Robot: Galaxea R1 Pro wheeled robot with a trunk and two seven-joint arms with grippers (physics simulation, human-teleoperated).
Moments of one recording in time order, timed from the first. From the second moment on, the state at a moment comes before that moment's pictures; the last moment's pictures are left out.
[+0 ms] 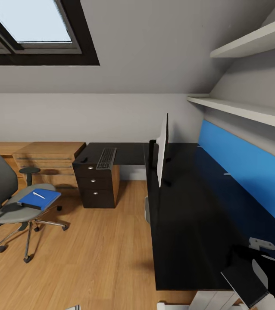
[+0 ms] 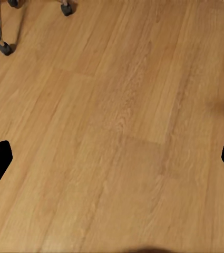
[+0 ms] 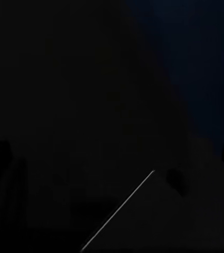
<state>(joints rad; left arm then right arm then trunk) 0.17 -0.08 0.01 -1.14 0.08 0.02 0.30 -0.63 -0.35 -0.23 -0.34 -0.07 0.09 -0.01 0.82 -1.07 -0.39</state>
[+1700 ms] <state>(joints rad) 0.17 -0.08 0.02 -1.13 0.08 0.02 0.30 -0.21 -0.19 -0.43 -1.45 -0.78 0.80 -0.01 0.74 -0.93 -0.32</state>
